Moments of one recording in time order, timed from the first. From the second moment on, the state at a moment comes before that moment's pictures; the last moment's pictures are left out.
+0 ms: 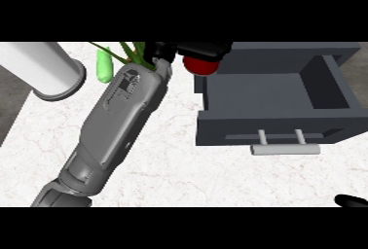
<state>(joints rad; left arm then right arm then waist) -1.09 0.00 -0.09 -0.92 0.17 0.33 0.15 0.09 -0.10 -0.33 -2.26 -0.08 0.09 0.30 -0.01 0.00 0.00</state>
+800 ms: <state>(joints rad) -1.48 0.00 -0.19 -0.57 0.33 0.45 0.20 0.03 -0.12 -0.32 -2.26 -0.10 0.08 0.34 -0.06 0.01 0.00</state>
